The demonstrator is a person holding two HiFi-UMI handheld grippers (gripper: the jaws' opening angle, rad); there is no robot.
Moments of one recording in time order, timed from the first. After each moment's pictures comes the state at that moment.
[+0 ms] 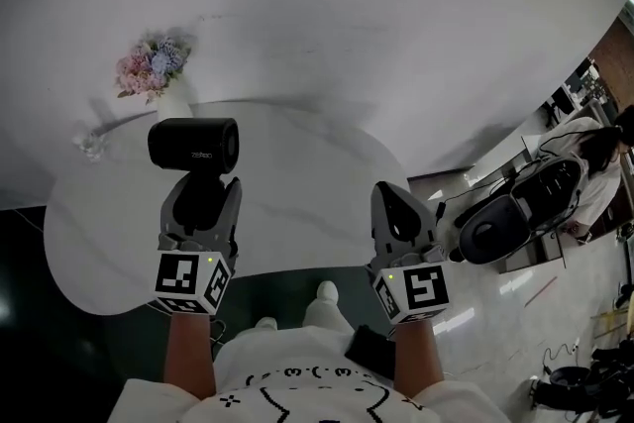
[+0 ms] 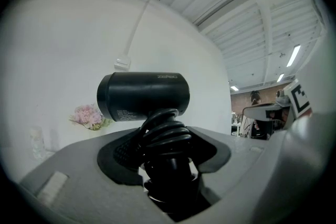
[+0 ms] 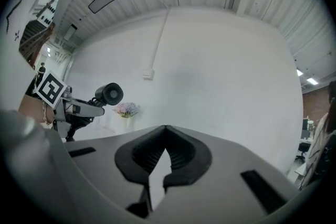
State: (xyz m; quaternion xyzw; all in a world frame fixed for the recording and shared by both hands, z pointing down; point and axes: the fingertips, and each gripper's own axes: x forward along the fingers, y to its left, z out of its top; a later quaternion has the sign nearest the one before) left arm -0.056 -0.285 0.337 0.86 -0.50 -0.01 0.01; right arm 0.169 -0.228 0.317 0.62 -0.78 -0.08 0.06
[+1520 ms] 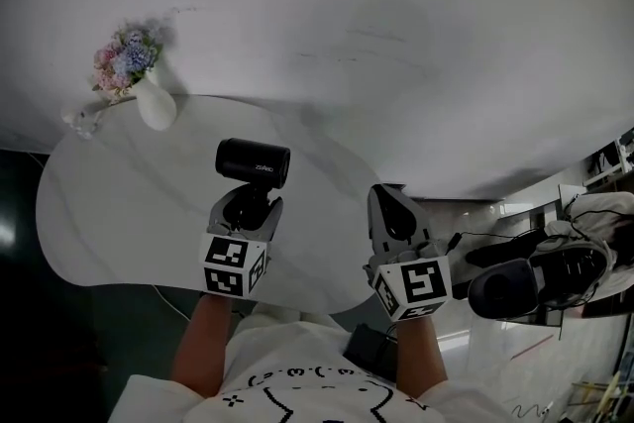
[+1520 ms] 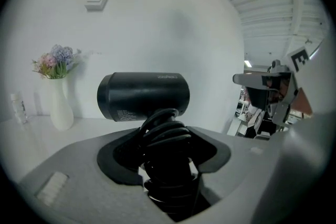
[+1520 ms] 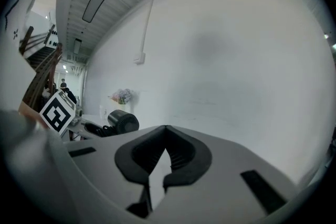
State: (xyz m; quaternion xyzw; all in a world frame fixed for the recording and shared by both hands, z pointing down) left arm 0.122 -0.391 0.496 0.83 -0.52 0.14 0.13; right arm 0.292 -0.380 0.402 0.52 -0.85 0.00 0.08
